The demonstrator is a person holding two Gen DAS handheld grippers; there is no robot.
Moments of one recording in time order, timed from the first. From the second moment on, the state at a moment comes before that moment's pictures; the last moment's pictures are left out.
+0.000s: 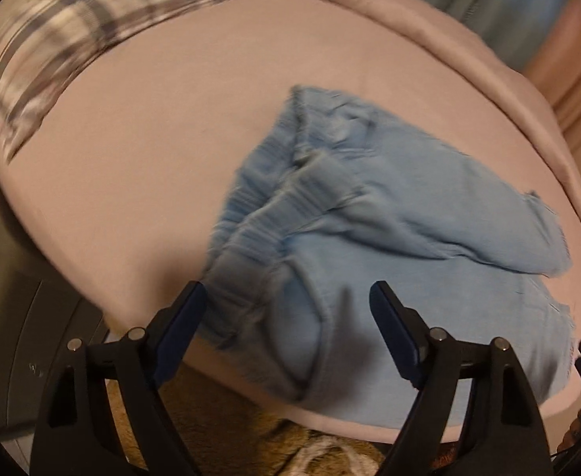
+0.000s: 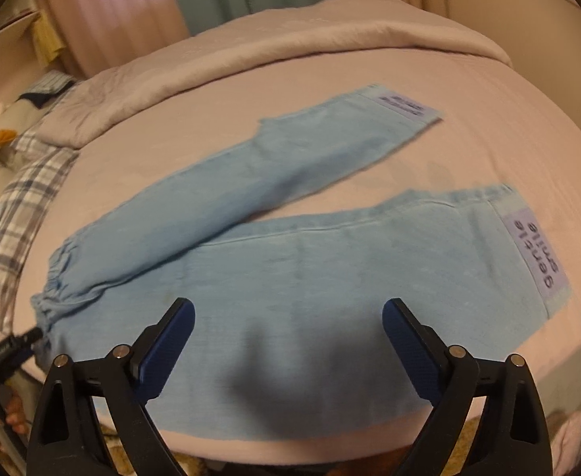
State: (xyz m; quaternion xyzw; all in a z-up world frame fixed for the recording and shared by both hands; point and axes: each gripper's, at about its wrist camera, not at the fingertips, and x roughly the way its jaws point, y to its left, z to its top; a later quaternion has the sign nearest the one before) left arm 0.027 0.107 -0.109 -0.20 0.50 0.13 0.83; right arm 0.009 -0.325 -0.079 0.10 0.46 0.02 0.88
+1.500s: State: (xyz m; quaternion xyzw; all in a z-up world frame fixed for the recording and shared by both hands) left arm 0.013 0.140 -0.141 -0.25 0.52 0.14 0.80; right arm -0.029 -0.524 -0.135 0.26 0.46 -0.22 0.82
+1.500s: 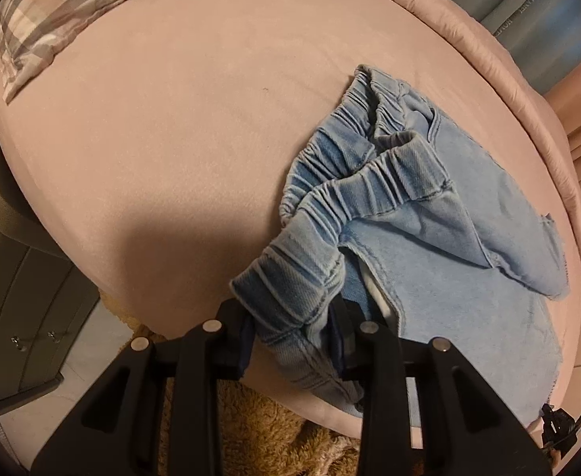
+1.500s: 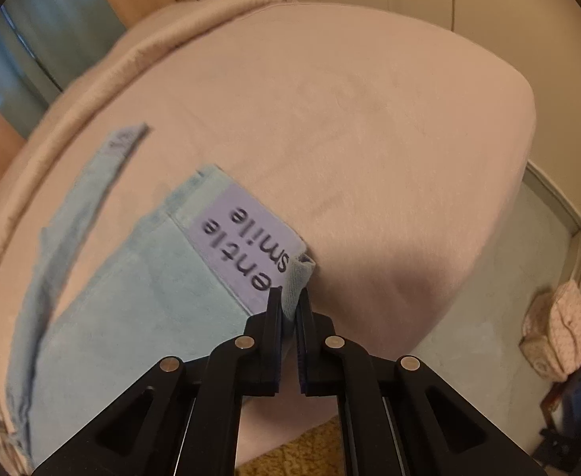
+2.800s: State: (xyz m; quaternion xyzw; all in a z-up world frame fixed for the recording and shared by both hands) left arm 0.051 0.040 -0.084 -0.26 0.48 -0.02 0.84; right arm 0.203 -0.334 -0.035 0.19 0.47 0.03 0.86
